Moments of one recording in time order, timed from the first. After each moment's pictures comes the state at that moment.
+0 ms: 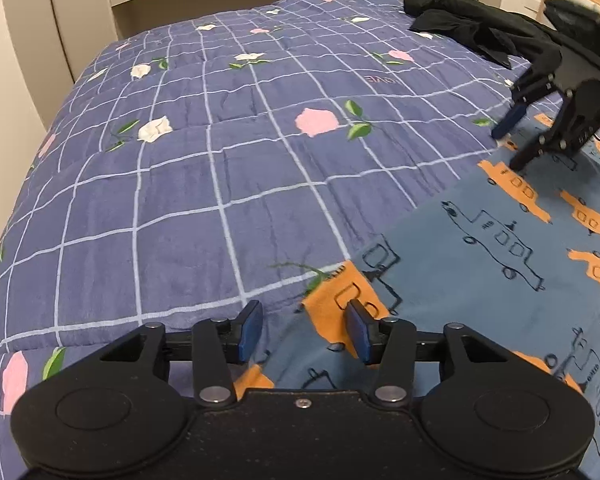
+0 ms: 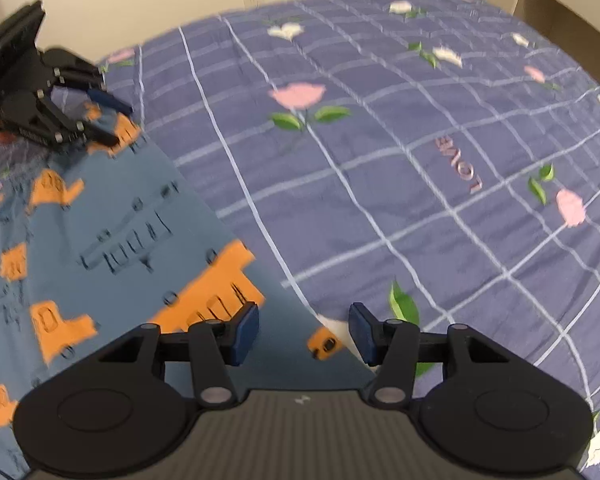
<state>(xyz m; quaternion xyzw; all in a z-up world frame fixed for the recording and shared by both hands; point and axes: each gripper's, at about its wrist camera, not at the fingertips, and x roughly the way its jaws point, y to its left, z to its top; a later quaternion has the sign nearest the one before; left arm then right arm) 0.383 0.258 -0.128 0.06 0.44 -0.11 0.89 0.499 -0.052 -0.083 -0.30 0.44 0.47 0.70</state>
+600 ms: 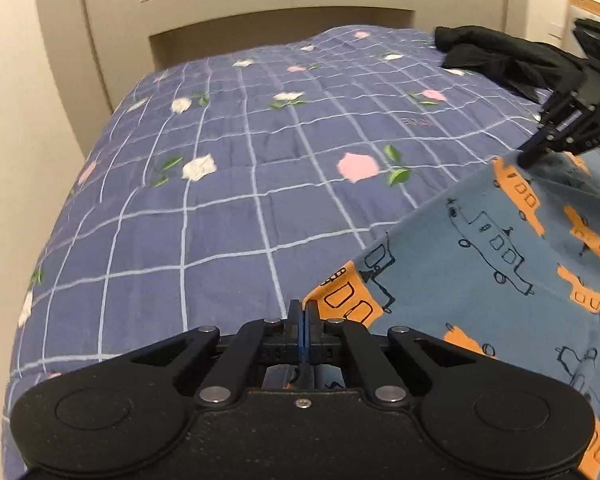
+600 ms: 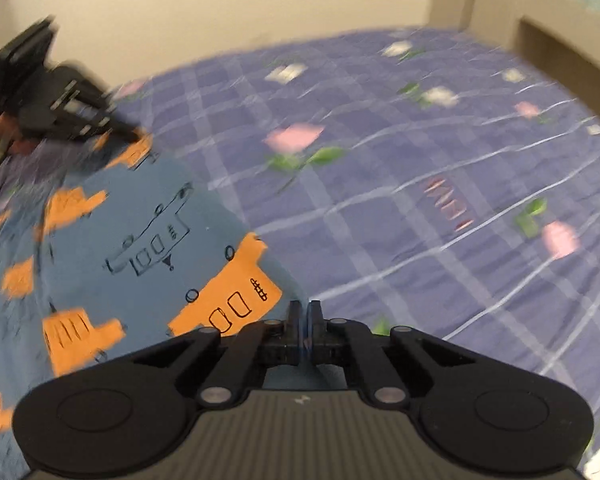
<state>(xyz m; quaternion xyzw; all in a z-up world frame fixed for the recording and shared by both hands) 0.386 0.263 -0.117 0.06 0.40 -0.06 0.91 0.506 -0.065 -0.065 -0.26 0.37 0.49 0.75</state>
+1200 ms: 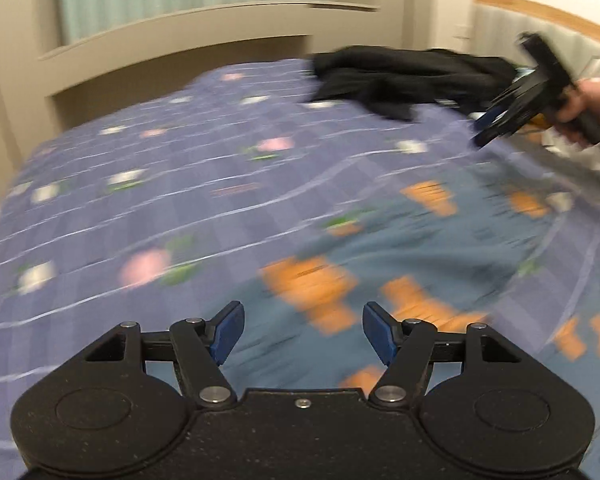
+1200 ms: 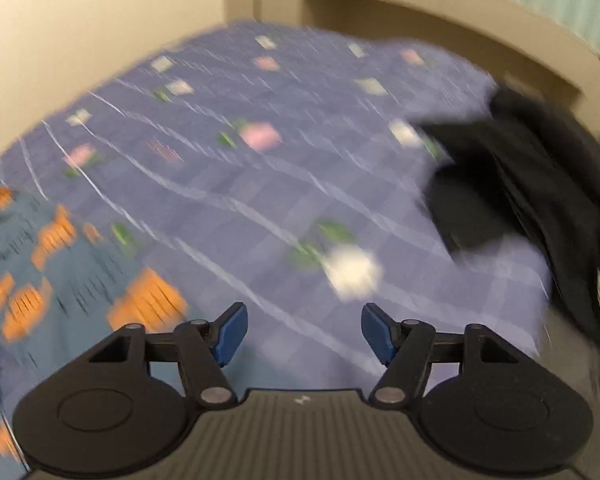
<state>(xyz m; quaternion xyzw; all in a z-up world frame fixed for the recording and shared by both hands) 0.400 0.084 -0.079 0.08 0.35 -0.20 0.91 0.551 -0.304 -0.030 -0.17 0.42 0.28 0.85</state>
